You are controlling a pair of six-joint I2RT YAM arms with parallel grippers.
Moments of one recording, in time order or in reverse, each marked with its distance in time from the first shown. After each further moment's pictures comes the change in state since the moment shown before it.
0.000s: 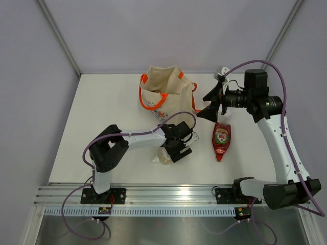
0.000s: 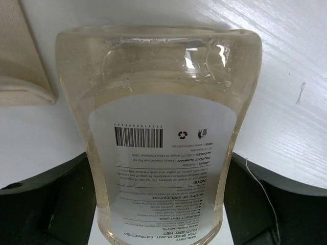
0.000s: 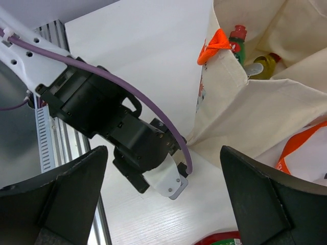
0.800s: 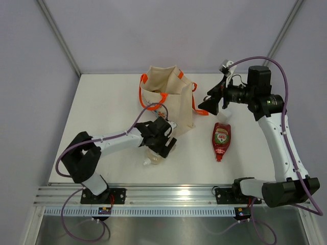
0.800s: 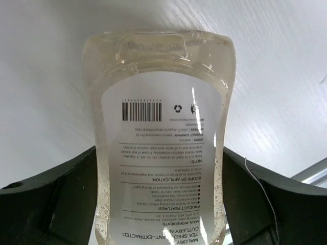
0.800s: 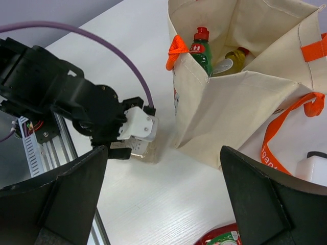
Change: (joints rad) left arm 0.113 -0.279 -0.232 0.026 -0.006 -0.313; right arm -0.042 0.013 0.011 0.100 0.097 0.163
